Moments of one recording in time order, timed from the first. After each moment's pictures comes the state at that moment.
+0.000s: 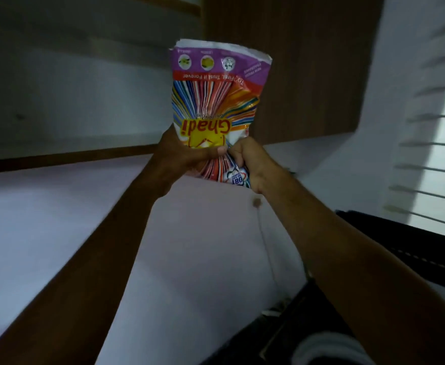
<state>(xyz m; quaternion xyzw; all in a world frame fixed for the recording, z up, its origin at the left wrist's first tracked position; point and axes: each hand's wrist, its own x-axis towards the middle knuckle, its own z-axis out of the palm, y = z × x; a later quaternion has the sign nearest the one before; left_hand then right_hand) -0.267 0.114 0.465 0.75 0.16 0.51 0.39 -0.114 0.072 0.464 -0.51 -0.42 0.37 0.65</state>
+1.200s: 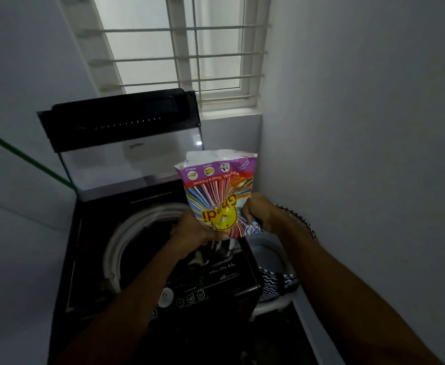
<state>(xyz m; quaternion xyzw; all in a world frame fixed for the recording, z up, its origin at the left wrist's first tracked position) -0.007 -0.186 0.094 0.77 -0.03 -0.08 0.63 0.050 -0.384 0.106 -0.83 0.05 0.16 0.54</state>
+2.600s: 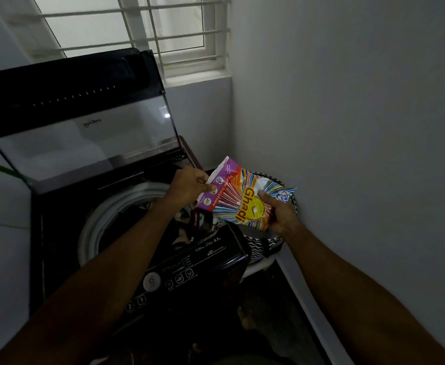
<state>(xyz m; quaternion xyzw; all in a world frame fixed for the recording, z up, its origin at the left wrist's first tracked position) 0.070 -0.219 0.084 0.90 -0.11 -0.12 0.40 0.000 -0.461 -0.007 -0.43 0.24 0.09 0.87</state>
